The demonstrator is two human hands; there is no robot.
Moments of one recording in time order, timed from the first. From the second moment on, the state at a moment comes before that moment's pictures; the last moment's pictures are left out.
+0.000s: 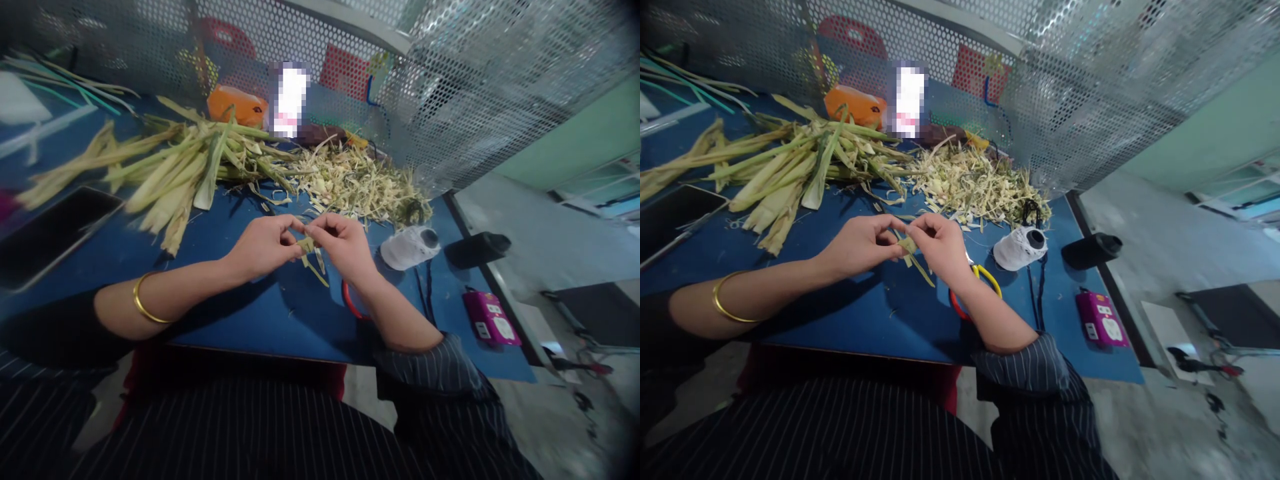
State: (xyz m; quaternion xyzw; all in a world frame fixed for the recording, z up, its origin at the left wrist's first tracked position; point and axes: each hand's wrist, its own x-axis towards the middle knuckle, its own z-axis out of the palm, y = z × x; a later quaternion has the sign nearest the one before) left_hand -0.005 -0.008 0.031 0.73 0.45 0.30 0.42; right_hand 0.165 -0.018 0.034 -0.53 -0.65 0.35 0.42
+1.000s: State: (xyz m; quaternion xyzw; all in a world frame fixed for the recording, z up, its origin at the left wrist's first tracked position) left_hand -0.001 -0.007 0.031 0.55 0.41 0.33 0.65; right_hand 0.163 -0.019 0.027 -0.51 -0.65 0.18 0.53
